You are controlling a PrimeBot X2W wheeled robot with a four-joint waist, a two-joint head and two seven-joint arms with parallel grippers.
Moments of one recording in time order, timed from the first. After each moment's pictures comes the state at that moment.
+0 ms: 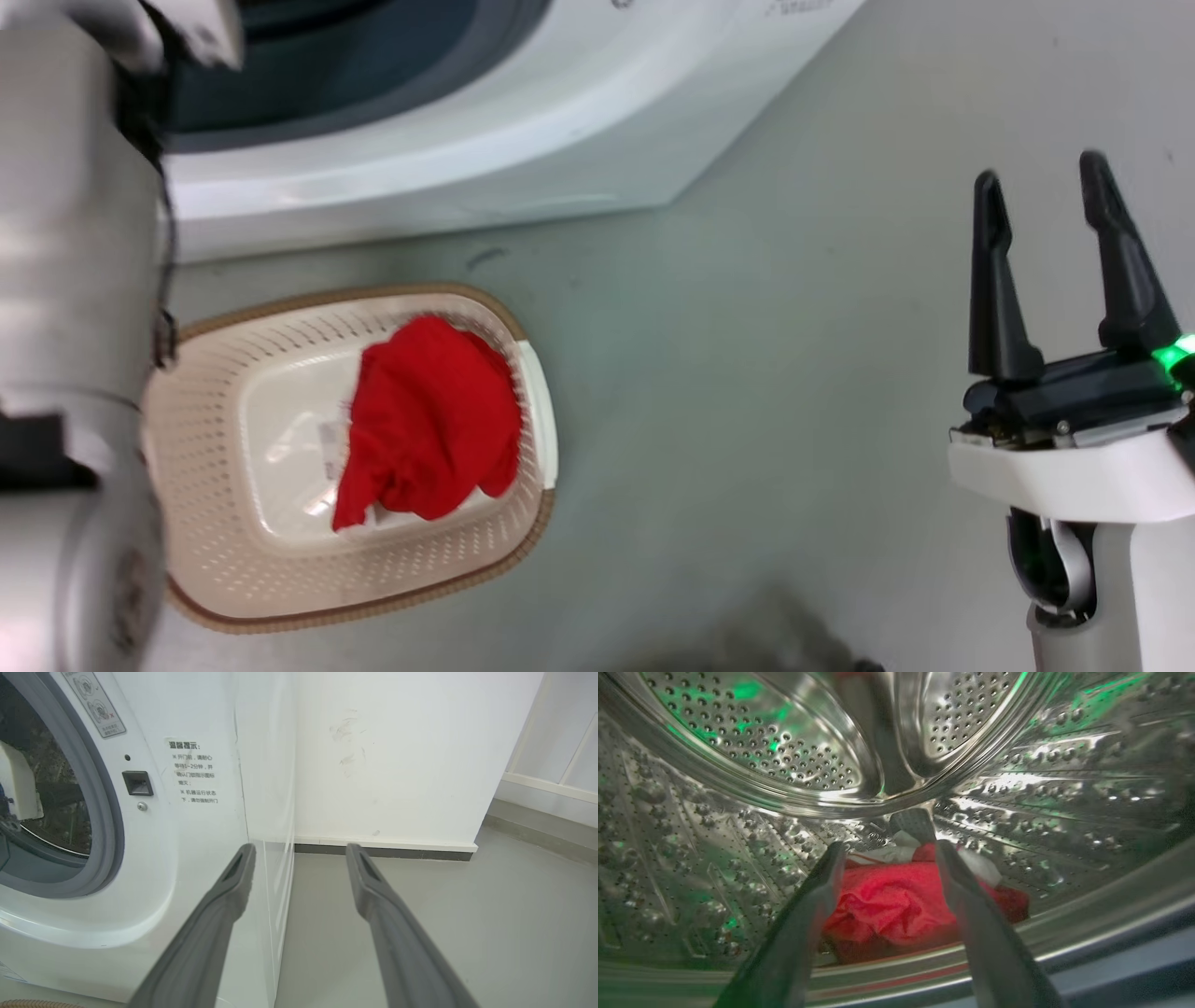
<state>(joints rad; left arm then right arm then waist) -1.27 0.27 -0.05 0.99 -0.03 -0.09 -0.12 -0.25 -0.05 0.03 -0.18 0.09 0.13 -0.26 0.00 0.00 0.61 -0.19</state>
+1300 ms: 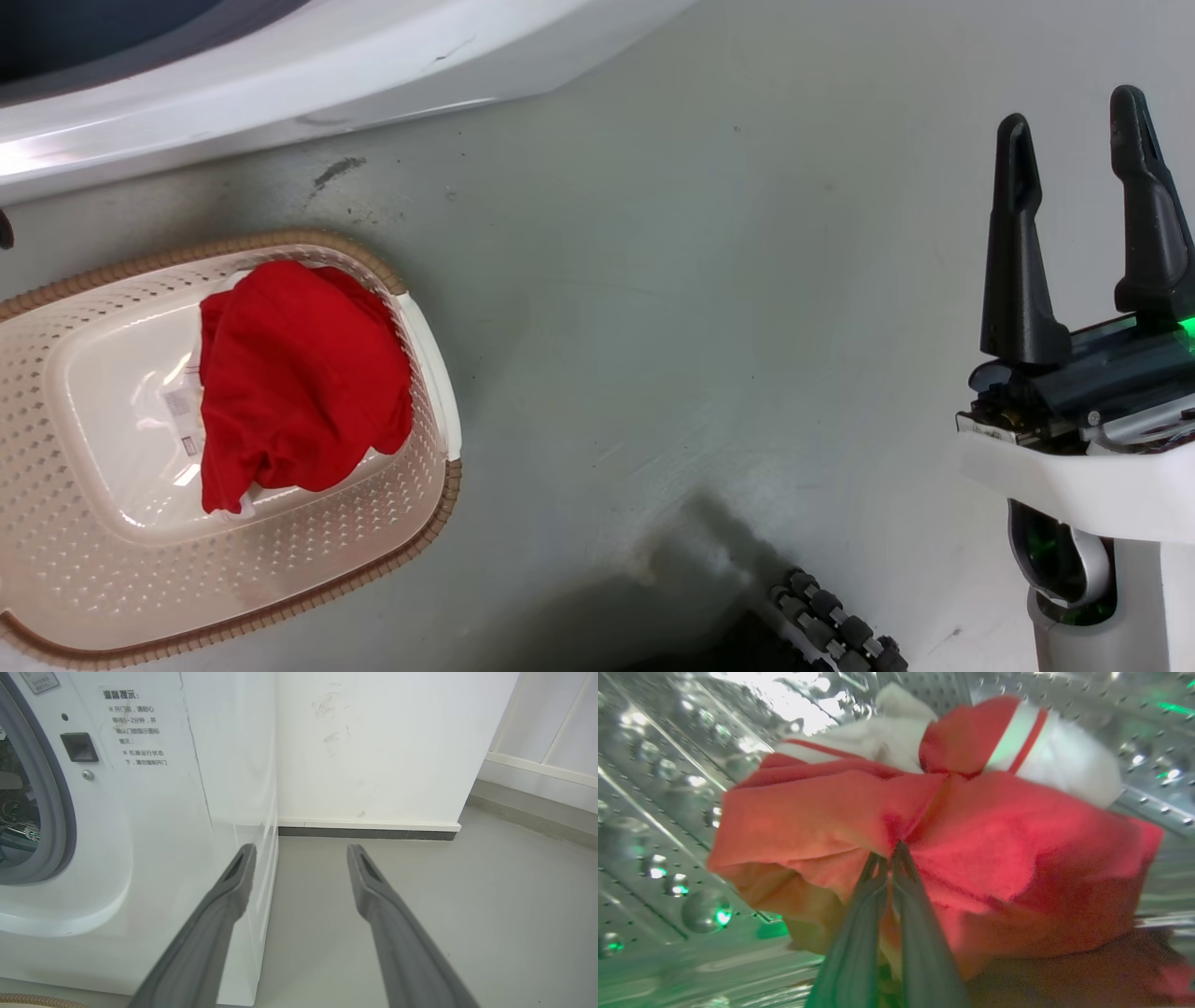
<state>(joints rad) -1.67 0.43 -0.16 1.26 0.00 -0.10 0.35 -0.30 -0.05 0.08 -0.30 0.19 0.13 -0.26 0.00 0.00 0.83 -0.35</state>
